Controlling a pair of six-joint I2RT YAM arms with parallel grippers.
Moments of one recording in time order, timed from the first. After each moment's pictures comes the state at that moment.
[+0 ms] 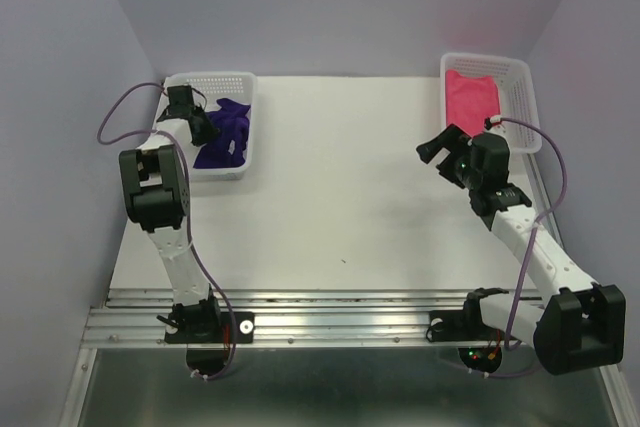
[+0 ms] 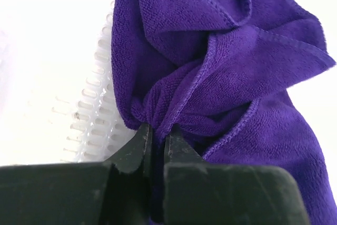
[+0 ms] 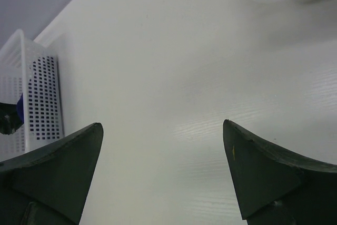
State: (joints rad) left arm 0.13 2.07 1.50 -0.27 0.07 -0.40; right arm 0.14 1.10 0.76 -0.08 -0.01 0.74
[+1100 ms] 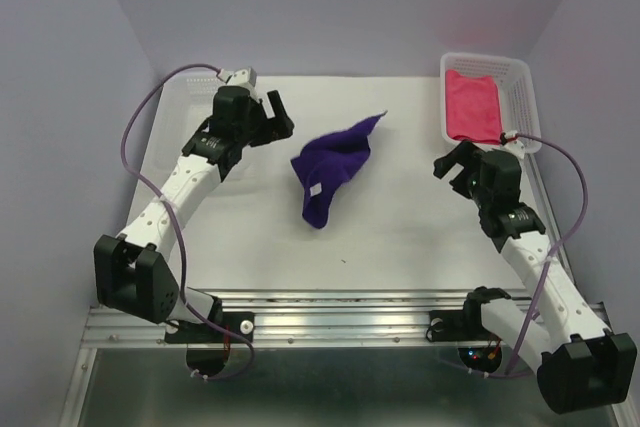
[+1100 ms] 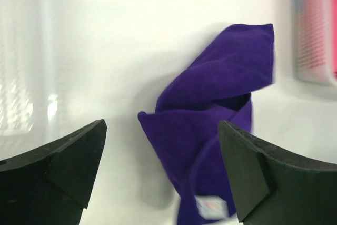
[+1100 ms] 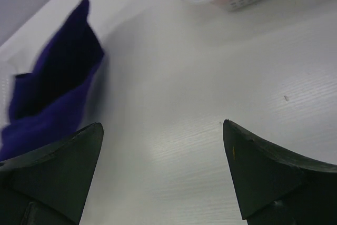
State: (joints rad) left arm -0.34 1.39 1.29 -0.29 0.06 -0.47; right arm 0.14 0.87 0.69 -0.20 0.15 0.66
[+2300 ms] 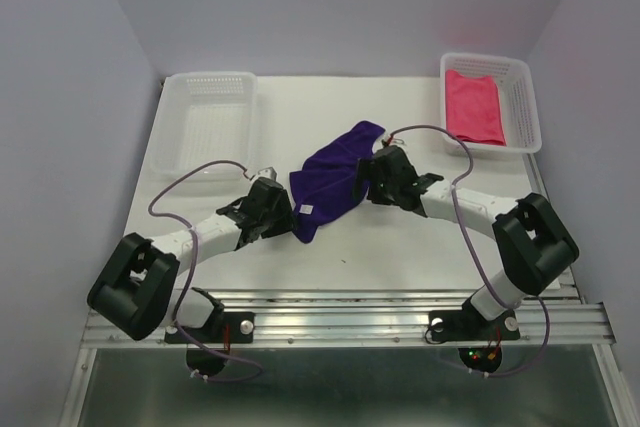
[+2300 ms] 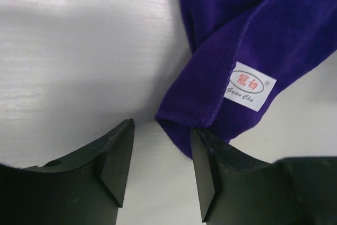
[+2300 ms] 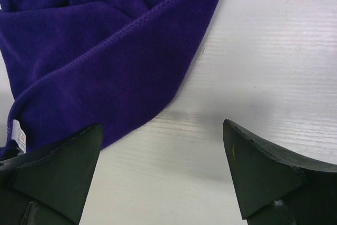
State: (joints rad) left arm -0.58 1.28 0.53 -0.15 -0.06 -0.77; right arm 0.62 1.57 0.90 -0.14 0.17 0.66
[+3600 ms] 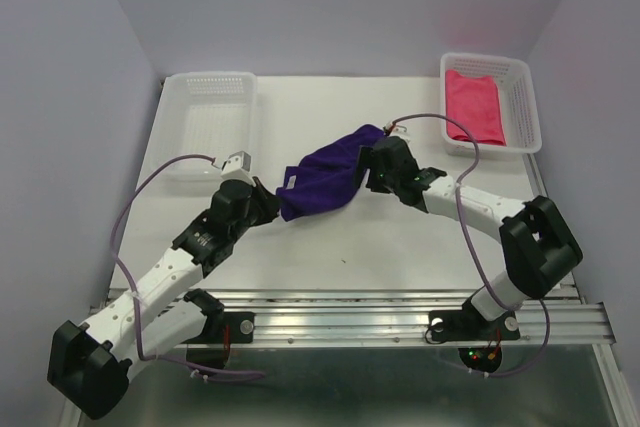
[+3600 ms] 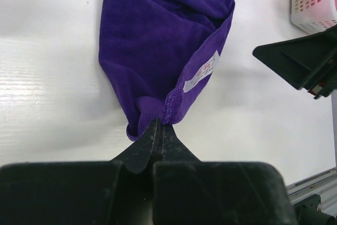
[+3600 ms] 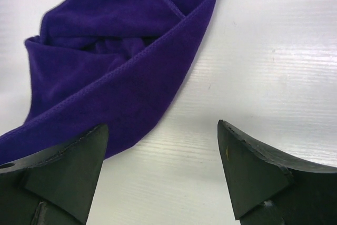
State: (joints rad) left arm -0.58 0.84 0.55 -0.21 -0.15 -0.74; right arm 0.62 1.53 0.96 -0.12 0.24 0.63
